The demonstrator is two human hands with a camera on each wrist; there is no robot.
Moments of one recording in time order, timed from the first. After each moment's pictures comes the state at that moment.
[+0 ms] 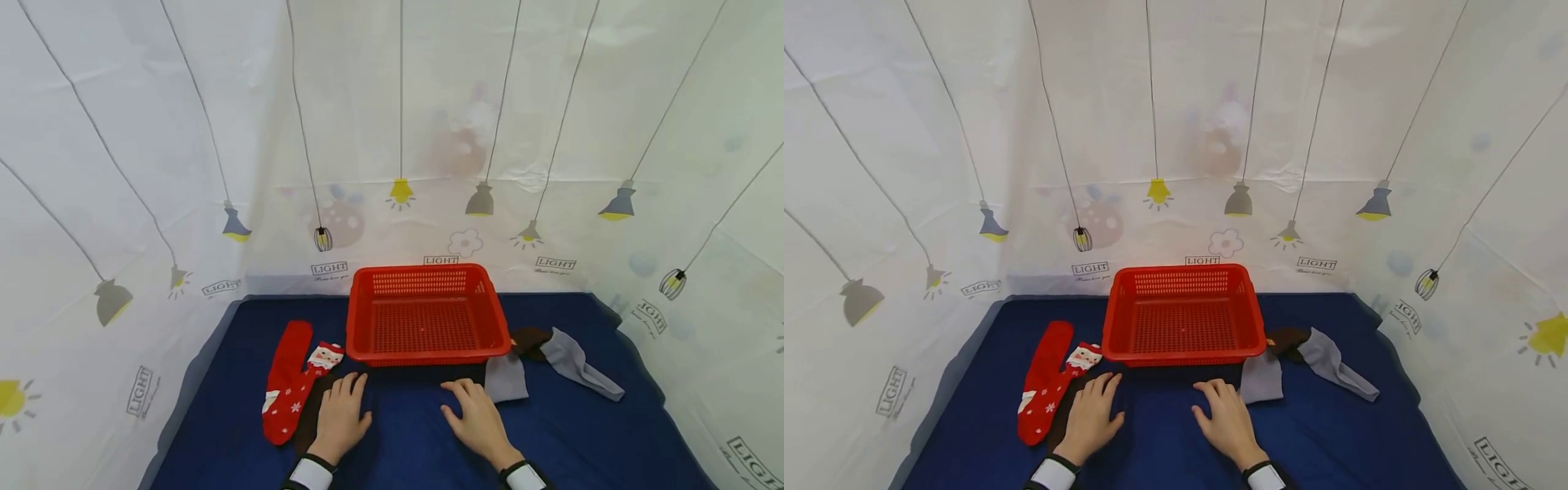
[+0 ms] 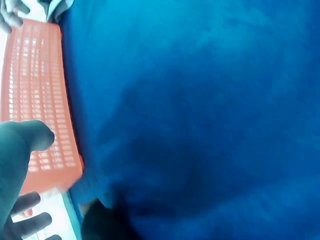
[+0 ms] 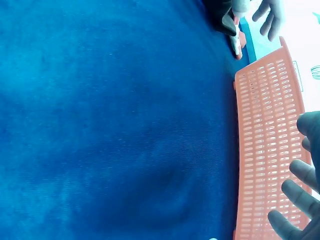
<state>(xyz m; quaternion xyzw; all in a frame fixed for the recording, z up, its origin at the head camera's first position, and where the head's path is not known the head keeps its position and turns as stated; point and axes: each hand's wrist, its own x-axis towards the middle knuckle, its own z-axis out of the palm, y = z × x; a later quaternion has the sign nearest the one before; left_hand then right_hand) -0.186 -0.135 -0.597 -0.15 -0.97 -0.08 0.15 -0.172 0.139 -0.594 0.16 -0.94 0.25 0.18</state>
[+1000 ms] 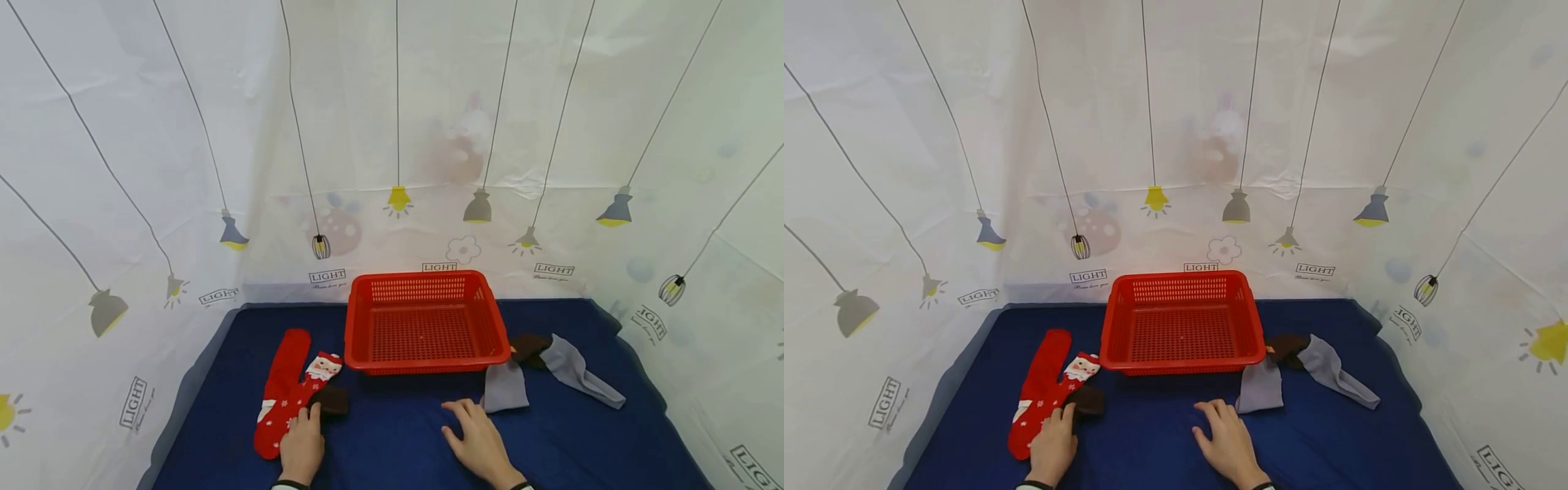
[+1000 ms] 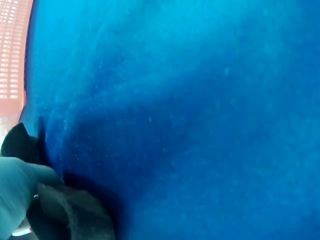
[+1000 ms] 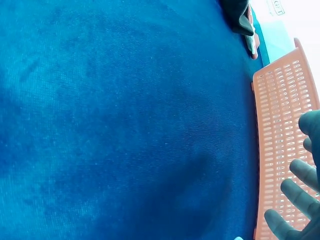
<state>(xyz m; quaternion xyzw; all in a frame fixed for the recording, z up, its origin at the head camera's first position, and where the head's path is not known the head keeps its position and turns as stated) -0.180 -0.188 -0.630 0.04 -0.99 -0.09 0.04 -0.159 0.139 -0.611 0.13 -0.95 0.24 0.11</state>
